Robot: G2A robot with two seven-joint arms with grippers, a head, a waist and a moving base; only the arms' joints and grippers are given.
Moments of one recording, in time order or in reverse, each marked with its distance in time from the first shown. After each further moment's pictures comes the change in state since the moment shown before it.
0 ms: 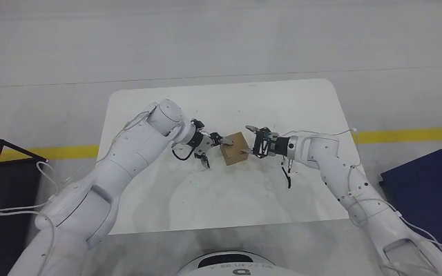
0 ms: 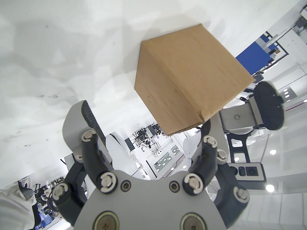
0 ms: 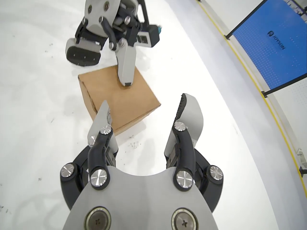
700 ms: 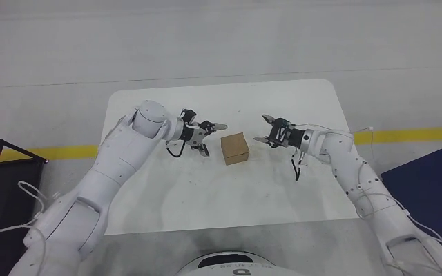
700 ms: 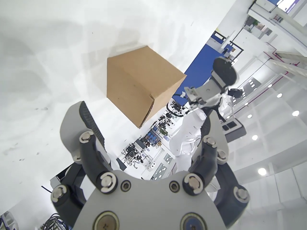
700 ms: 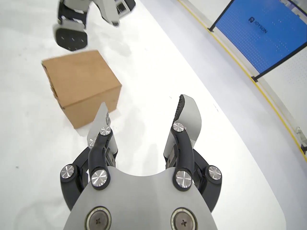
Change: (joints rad) left arm 0.134 0.087 -0.207 -0.176 -0.048 -0.094 0.132; right arm 0.027 0.010 0.078 0.143 0.030 0.042 -0.056
